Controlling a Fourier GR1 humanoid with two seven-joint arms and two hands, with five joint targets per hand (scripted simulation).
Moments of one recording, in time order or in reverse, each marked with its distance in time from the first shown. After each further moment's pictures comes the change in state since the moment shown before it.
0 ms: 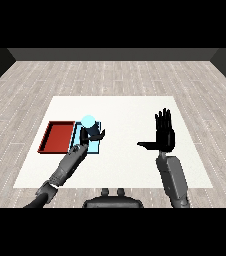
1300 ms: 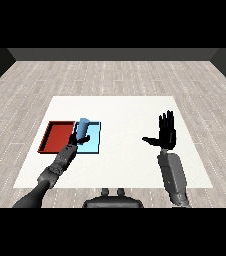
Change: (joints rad) left arm -0.239 0.019 0.141 0.818 -0.116 -0.104 0.210; right arm -0.035 0.008 -0.112 0.200 -0.019 0.054 -0.067
